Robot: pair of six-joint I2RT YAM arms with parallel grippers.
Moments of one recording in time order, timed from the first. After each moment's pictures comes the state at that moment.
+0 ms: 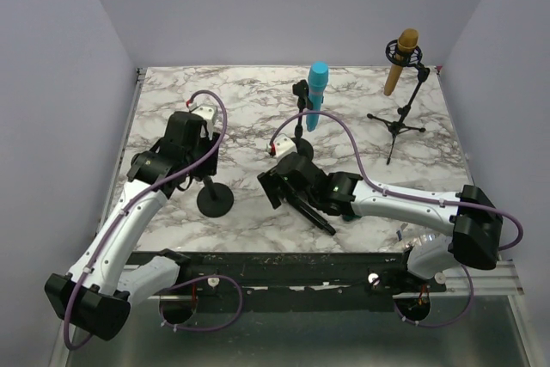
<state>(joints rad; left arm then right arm) -0.38 1.01 1.08 -0.83 -0.09 -0.12 1.11 1.48 1.06 -0.27 0.39 0.24</state>
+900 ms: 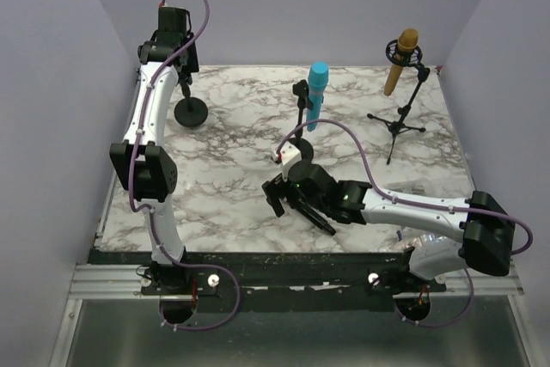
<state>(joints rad) -0.07 1.91 2.07 -0.86 -0.23 -0.13 1.11 1.39 0.92 -0.13 0.29 0.21</state>
